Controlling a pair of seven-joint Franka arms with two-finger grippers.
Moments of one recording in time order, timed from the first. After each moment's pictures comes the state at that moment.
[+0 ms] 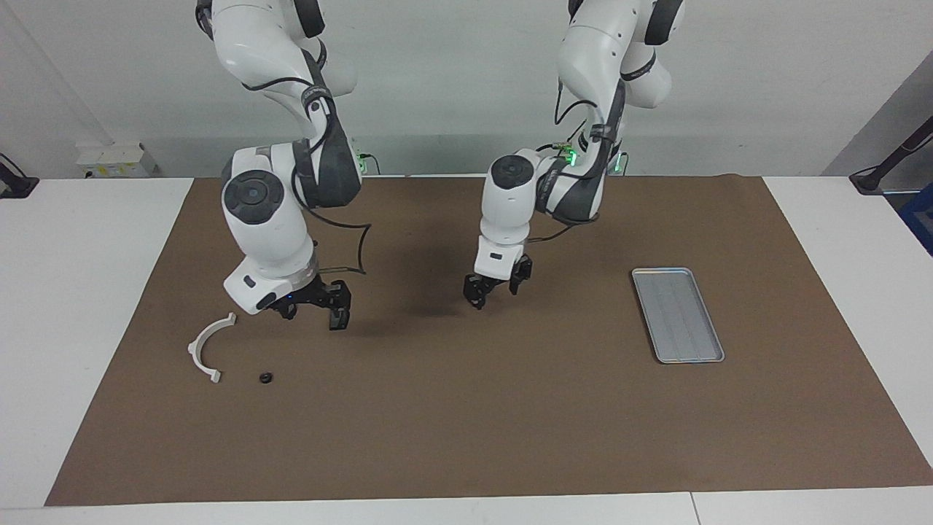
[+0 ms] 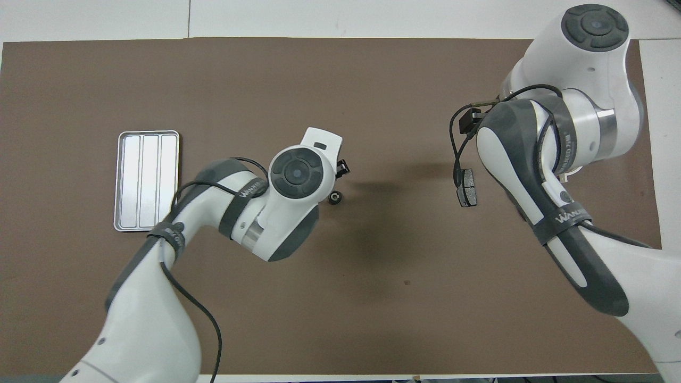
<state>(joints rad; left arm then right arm) -0.60 0.31 0.03 -1.79 0.05 2.23 -0.99 0.12 0.40 0.11 -1.51 -0.10 1.82 0.32</state>
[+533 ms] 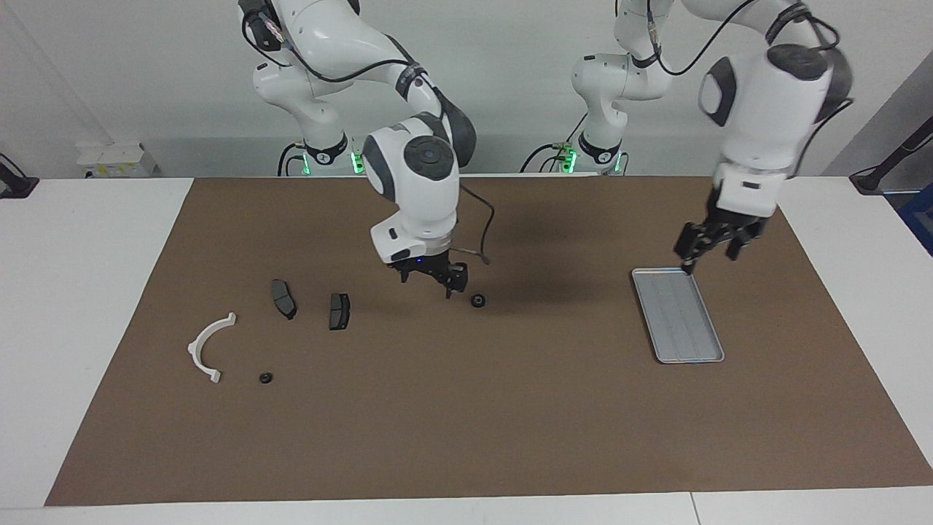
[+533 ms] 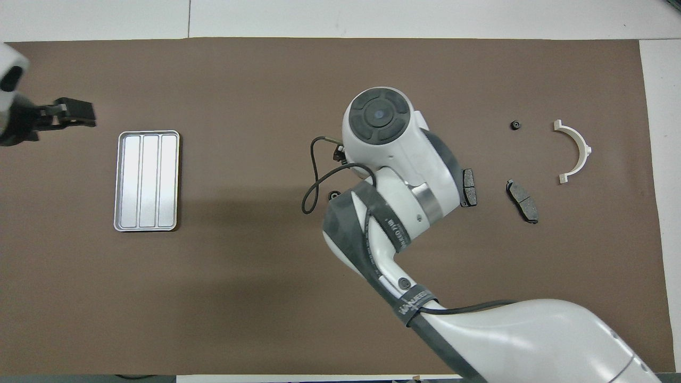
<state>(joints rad) 0.00 0.03 0.06 -1.66 0.04 1.86 -0.09 0.49 0.46 0.12 -1.53 -0.10 1.96 1.15</state>
